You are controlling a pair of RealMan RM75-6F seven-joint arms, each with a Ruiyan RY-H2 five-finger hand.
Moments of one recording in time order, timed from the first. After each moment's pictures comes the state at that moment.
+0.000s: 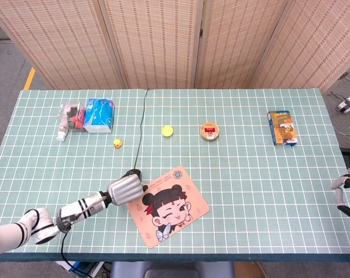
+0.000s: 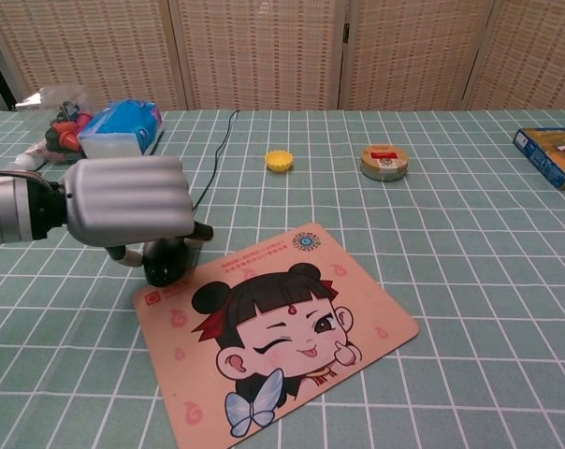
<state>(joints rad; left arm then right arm) -0.90 -1.42 0.07 -1.32 1.84 0.95 0.58 0.02 -1.00 0.09 -1.58 -1.50 1.55 0.24</state>
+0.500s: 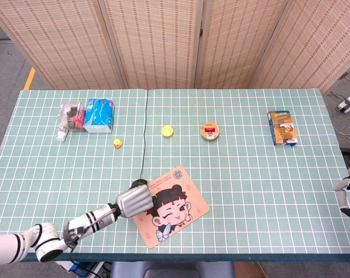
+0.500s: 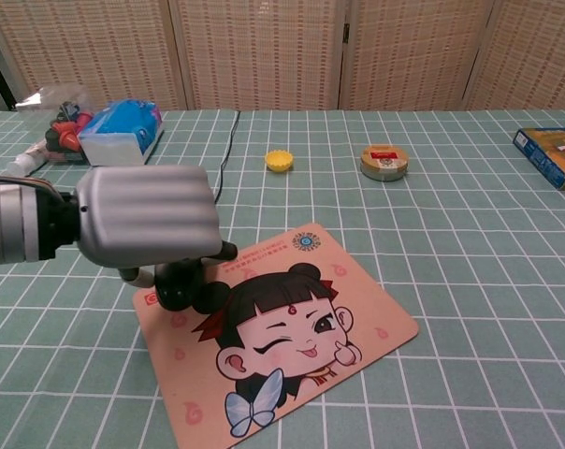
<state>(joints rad) -0.89 -1.36 0.00 -1.67 1.62 0.78 0.93 -0.01 -0.99 0.08 -1.58 -1.52 1.60 0.28</state>
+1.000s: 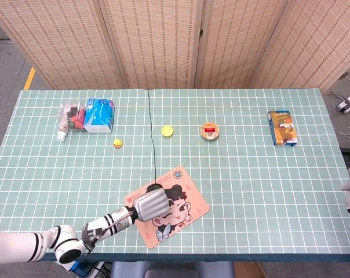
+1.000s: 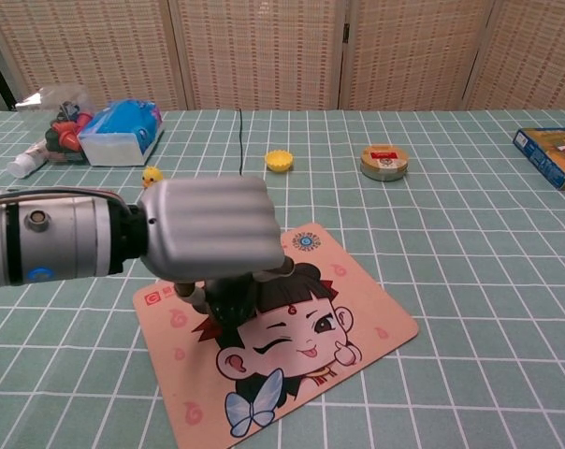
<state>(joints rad) -0.94 -1.47 -0.06 -1.69 1.47 0.72 1.04 -0.02 -0.98 0.10 -1.56 -1.51 1.63 0.31</state>
